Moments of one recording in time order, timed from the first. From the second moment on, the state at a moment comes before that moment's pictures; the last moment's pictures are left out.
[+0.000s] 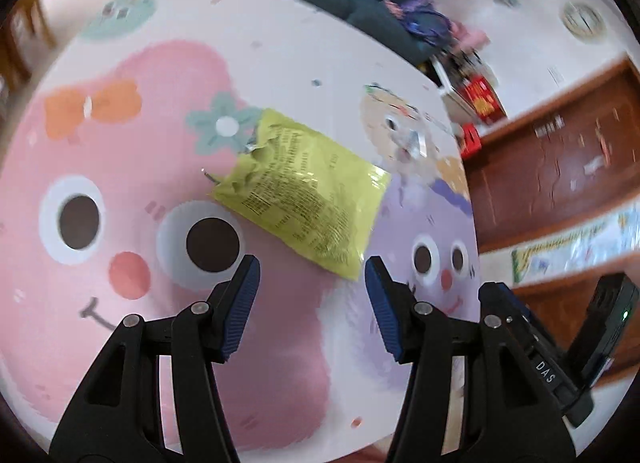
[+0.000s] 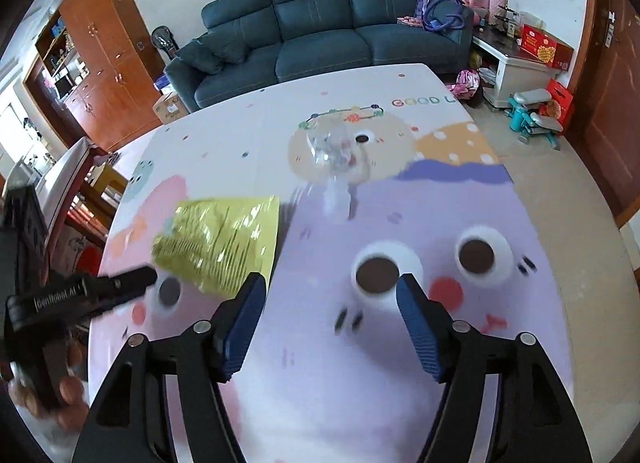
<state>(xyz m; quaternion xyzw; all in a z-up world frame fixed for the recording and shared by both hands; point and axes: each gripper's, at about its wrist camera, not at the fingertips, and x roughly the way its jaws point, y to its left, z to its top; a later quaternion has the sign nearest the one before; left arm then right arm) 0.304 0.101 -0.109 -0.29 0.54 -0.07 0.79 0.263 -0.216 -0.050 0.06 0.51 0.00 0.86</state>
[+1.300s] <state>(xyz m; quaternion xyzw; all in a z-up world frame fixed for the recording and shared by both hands) 0.414 0.016 -0.171 -0.27 0.55 -0.08 0.78 0.374 -0.205 -0.173 0.06 0.52 0.03 0.85</state>
